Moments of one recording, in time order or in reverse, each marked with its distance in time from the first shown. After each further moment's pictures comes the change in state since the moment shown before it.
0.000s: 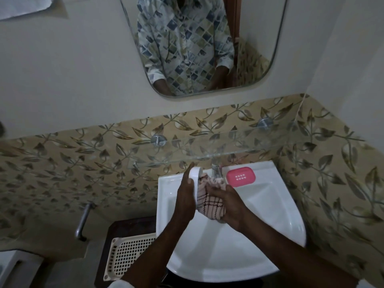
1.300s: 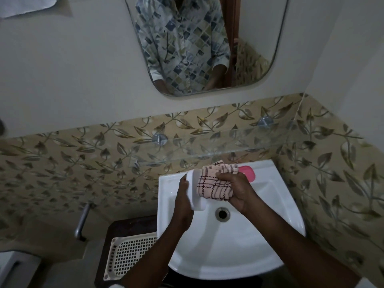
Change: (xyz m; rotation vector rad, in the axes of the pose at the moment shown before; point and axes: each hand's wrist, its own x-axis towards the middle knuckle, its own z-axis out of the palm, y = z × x) left_hand -0.010 -0.009 -0.011 -0.369 0.067 -0.362; right_hand 0.007 -0.034 0.005 0.100 0.240 0.005
